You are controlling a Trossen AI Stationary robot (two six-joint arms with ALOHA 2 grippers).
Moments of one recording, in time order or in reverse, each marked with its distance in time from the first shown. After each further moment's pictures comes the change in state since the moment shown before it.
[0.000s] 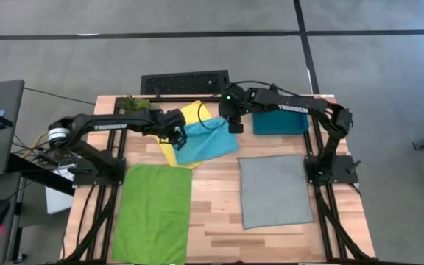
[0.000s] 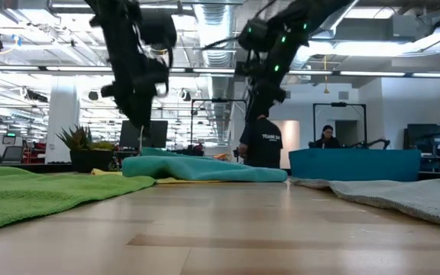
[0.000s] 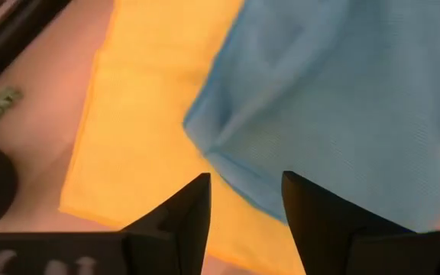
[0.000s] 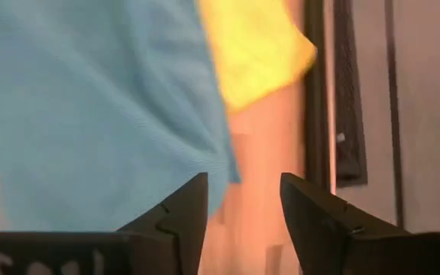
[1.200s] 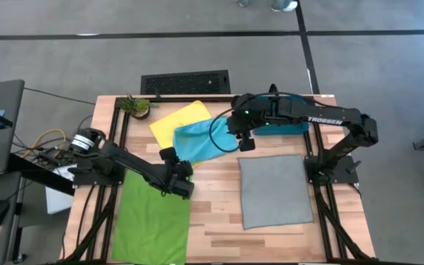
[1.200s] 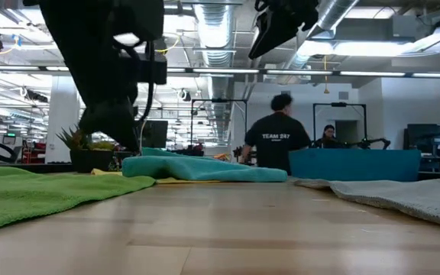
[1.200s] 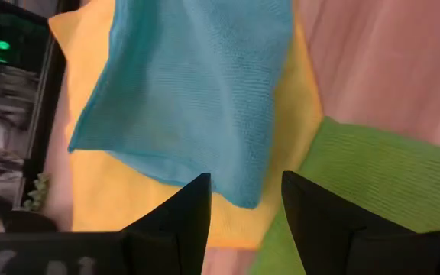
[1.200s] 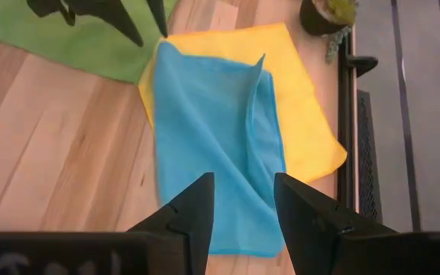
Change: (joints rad) left arm -0.628 0.317 0.001 -0.006 -0.477 -0.144; right arm 0.218 -0.273 -0.001 -0.108 -0.079 0.099
